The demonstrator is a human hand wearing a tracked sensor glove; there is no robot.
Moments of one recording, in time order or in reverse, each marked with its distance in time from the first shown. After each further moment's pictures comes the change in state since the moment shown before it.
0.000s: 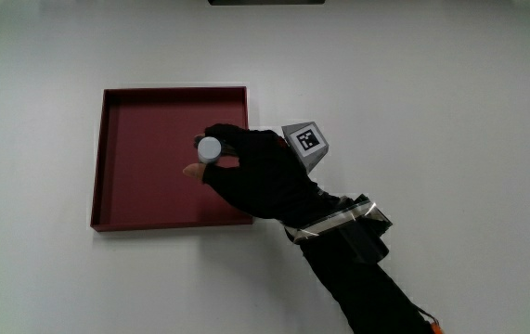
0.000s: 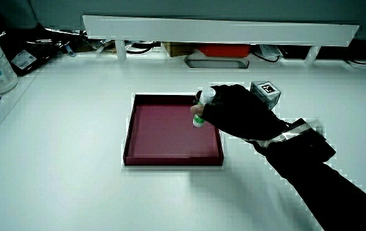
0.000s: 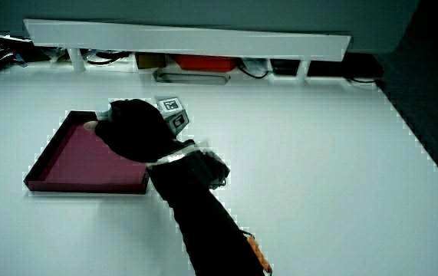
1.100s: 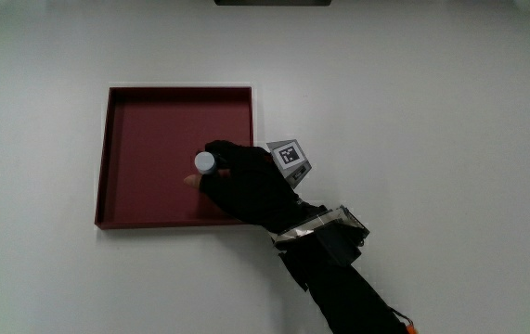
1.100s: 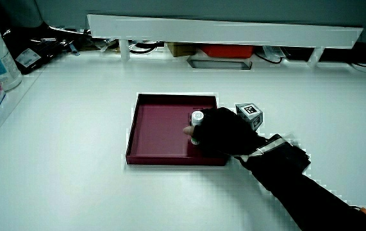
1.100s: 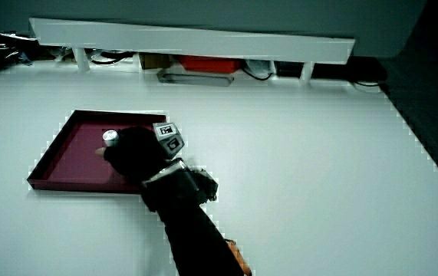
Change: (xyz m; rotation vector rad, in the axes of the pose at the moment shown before) arm 0.054 0.005 -0.022 0.037 -0.055 -0.201
